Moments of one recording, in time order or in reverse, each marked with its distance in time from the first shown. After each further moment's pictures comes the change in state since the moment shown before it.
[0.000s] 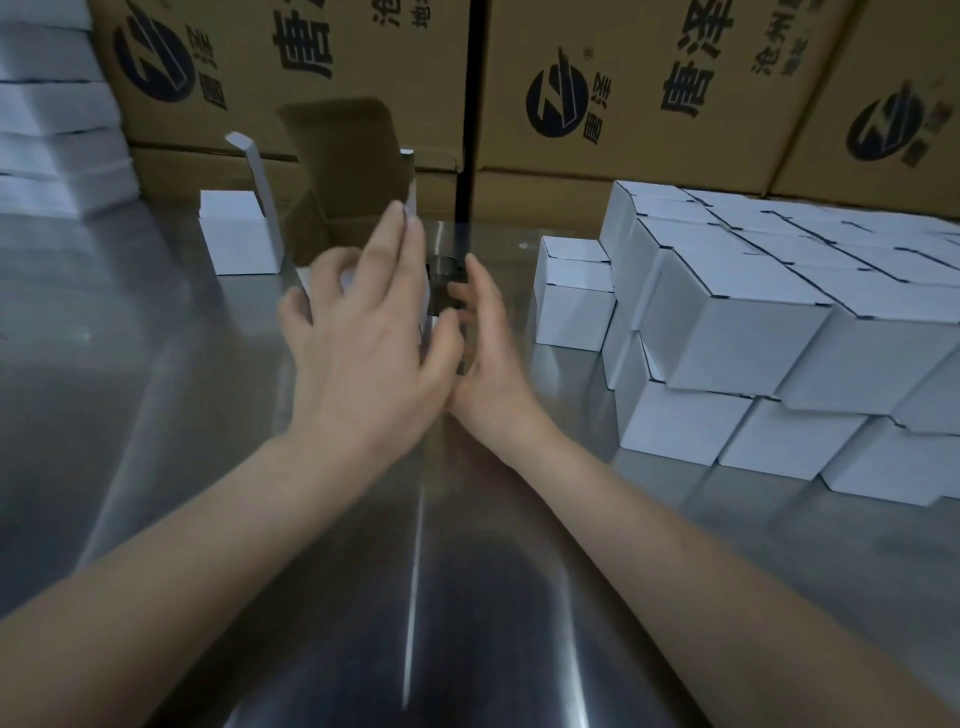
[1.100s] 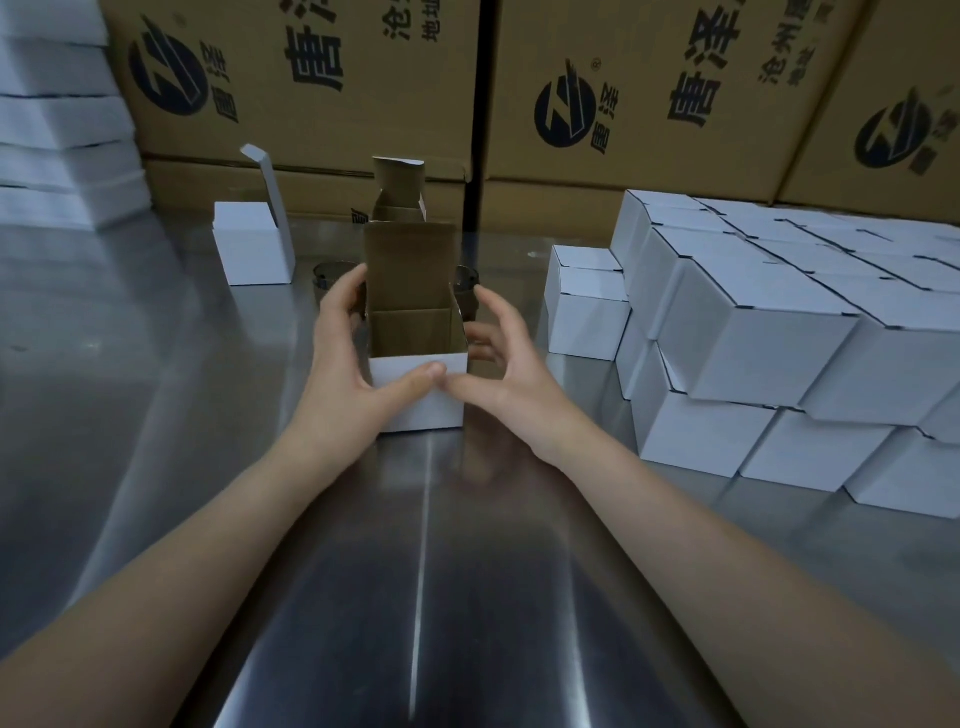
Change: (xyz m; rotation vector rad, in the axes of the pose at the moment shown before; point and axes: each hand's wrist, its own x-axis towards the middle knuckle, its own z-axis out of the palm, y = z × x) left_hand -0.003 -0.061 0.037 -0.895 -0.136 -0.103; right_hand 0.014 0.021 -0.018 0.145 -0.147 0.183
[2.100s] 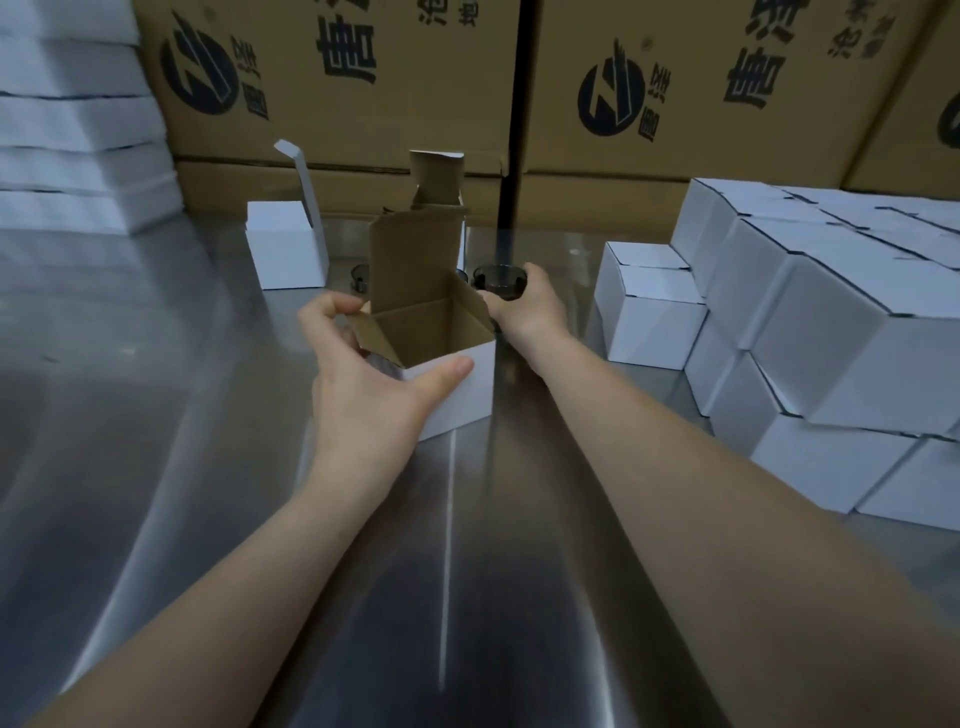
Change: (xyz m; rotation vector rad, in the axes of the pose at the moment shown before) left_hand 0.010 -0.021 -0.002 -0.005 0.325 -0.131; right_hand 0.131 0.021 0.015 -0.217 0.346 0.259
